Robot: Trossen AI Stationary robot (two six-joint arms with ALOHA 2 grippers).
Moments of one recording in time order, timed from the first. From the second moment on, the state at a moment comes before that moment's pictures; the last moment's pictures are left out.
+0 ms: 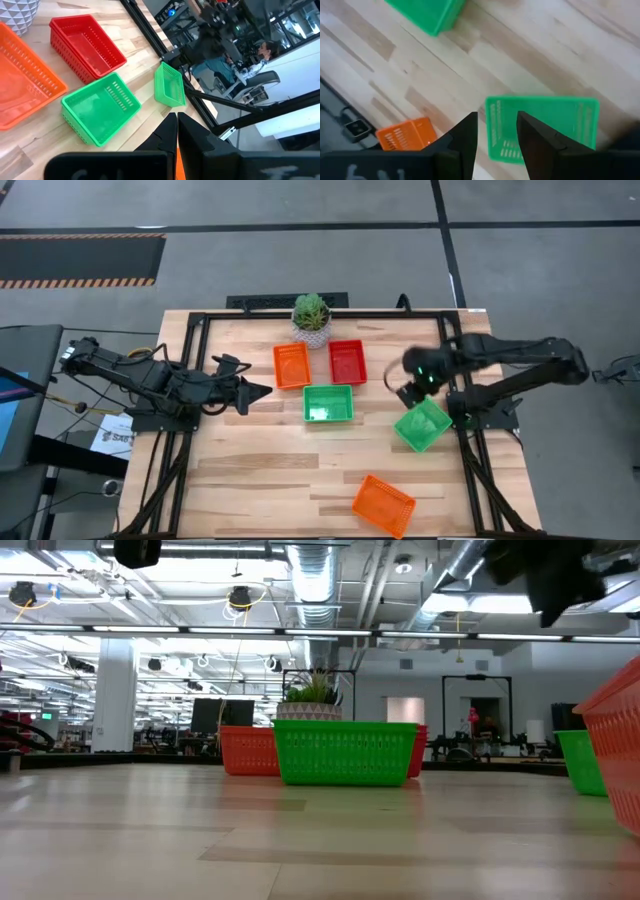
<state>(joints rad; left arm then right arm) -0.32 0.92 0.92 -0.41 -0.48 -1.09 -0.01 1.11 1.14 -1.22 -0.11 0.96</state>
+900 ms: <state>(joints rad) -0.32 0.92 0.92 -0.42 -0.45 -1.08 0.66 1.49 1.14 -0.96 0.07 1.48</state>
